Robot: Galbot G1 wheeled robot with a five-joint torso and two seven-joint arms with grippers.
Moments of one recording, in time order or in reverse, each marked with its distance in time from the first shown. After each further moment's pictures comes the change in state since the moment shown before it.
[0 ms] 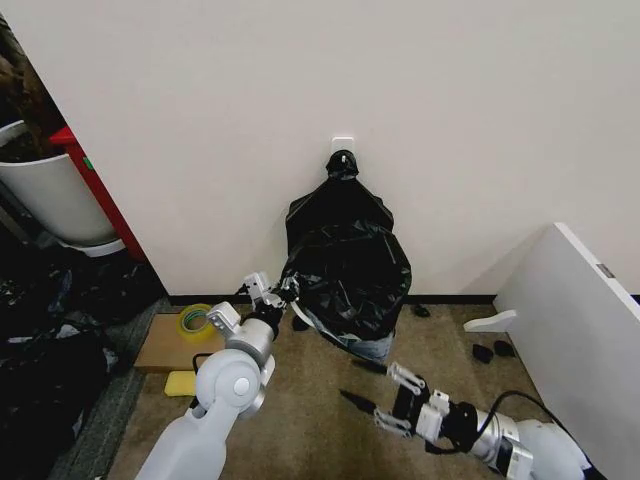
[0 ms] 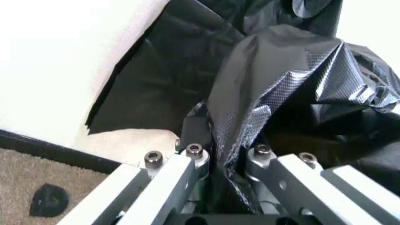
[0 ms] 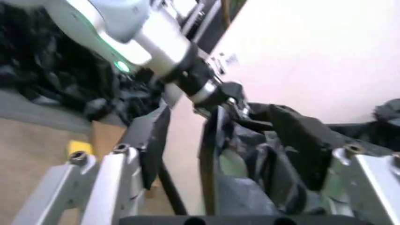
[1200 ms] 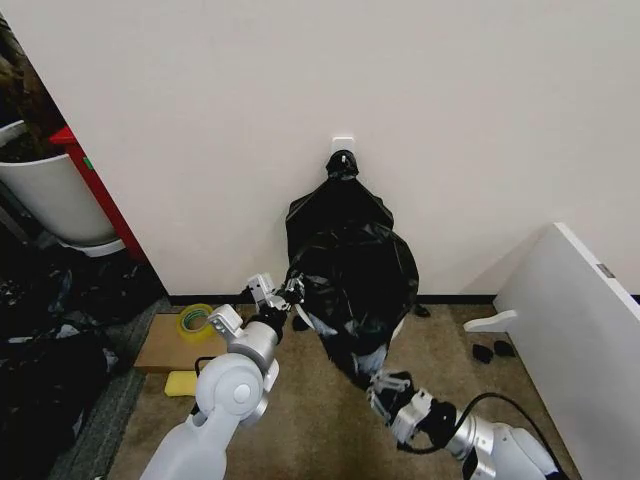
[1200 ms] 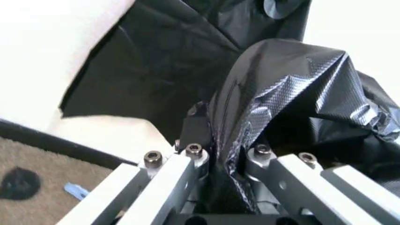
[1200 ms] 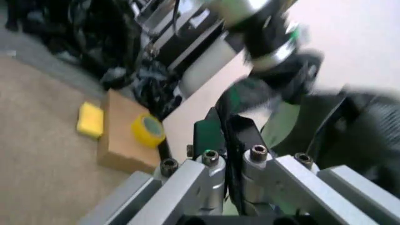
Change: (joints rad) left arm 0.035 -0.013 0.010 -0.085 -0.077 0.019 -0.043; right arm 0.068 0.109 -0.047 -0.145 -0.342 0.167 0.038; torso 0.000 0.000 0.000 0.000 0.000
